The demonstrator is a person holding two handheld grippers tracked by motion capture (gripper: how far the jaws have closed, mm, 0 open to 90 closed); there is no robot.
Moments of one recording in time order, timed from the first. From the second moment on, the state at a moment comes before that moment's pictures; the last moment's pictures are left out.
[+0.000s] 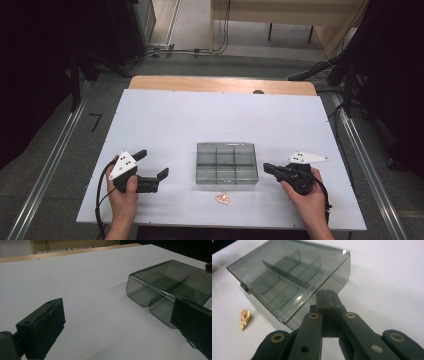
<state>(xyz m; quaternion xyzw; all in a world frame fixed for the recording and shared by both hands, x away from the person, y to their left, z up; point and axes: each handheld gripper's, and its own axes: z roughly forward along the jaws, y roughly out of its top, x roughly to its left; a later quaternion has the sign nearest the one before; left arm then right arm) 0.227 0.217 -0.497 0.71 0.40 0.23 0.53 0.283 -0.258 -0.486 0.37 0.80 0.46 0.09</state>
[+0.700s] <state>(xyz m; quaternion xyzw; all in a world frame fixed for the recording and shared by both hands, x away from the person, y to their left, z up) 0.232 0.177 -0.500 0.75 0.35 0.08 0.55 0.284 -0.277 -0.476 0.35 0.78 0.51 0.05</state>
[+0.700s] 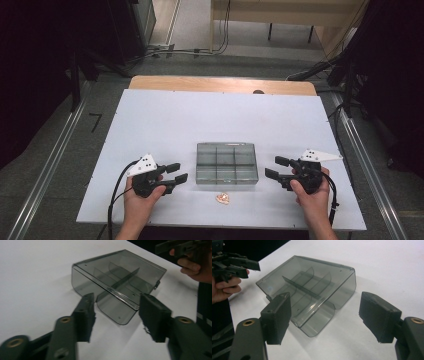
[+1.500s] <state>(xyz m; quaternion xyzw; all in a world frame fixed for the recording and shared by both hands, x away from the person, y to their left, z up) 0.241 0.156 -0.512 0.80 0.34 0.06 0.49 0.287 -0.266 -0.498 0.30 0.84 0.44 0.02</state>
